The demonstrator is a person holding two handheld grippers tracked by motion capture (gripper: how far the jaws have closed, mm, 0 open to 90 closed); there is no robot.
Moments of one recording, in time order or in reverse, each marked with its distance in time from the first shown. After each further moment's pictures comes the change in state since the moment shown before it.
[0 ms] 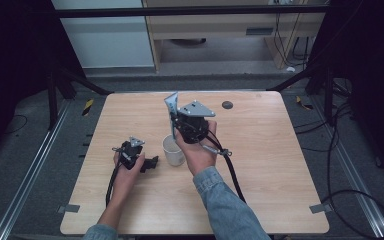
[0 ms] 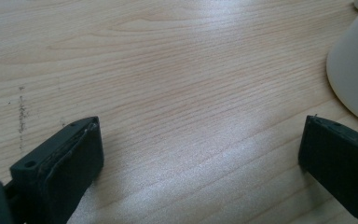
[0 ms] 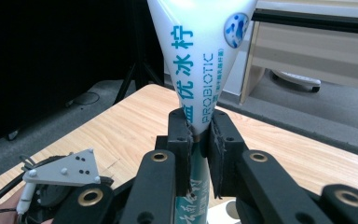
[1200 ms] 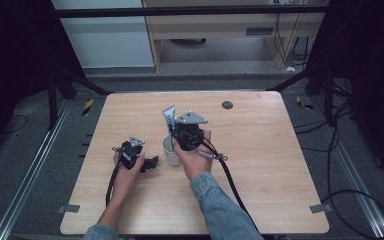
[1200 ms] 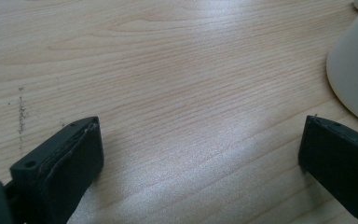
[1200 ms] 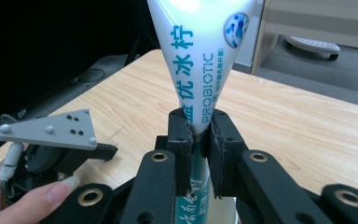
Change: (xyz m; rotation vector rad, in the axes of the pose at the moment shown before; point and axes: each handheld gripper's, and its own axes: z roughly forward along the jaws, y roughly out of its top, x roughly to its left) left arm 0.000 0.000 0.001 -0.006 -0.002 -0.001; right arm 0.002 -0.038 0.027 0.106 0.024 0.034
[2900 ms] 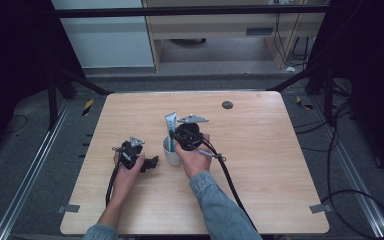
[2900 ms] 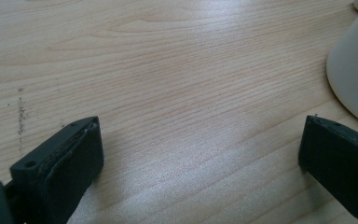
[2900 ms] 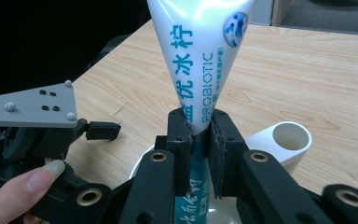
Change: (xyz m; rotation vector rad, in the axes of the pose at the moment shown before) left arm 0.000 0.000 0.000 -0.001 -0.001 -0.003; right arm -0.015 -0.023 0.030 0.117 0.062 0.142
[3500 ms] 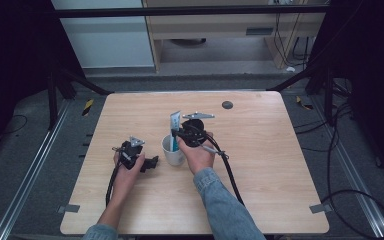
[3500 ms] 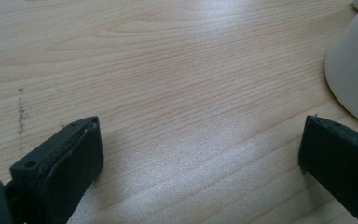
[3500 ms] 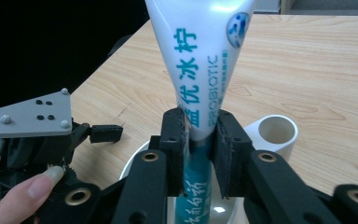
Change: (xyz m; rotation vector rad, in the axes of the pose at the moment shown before) left arm 0.000 0.000 0.000 0.001 0.000 0.002; right arm -0.016 0.004 0.001 0.025 0.042 0.072
